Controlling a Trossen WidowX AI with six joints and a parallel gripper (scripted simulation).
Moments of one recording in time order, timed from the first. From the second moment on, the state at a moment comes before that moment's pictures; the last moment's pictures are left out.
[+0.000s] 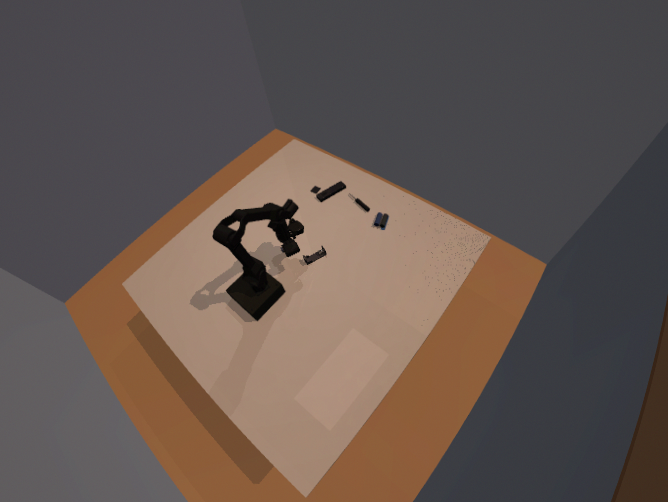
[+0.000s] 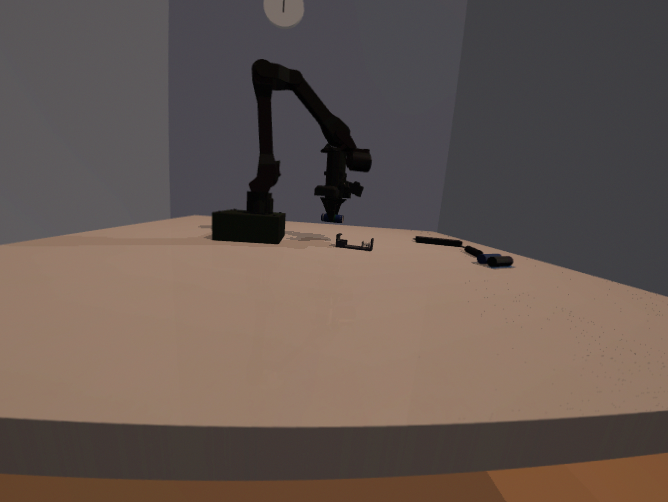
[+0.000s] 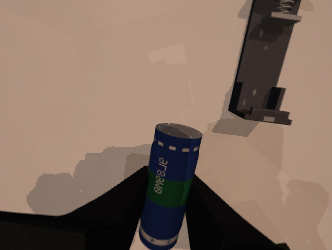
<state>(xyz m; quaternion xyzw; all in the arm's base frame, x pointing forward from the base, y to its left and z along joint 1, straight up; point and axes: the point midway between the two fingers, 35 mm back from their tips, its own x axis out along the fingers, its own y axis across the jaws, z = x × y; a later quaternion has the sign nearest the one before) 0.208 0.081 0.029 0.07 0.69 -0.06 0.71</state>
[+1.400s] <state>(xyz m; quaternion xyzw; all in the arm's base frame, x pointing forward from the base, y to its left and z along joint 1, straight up) 0.276 0.000 0.007 0.06 0.78 -0.05 0.62</state>
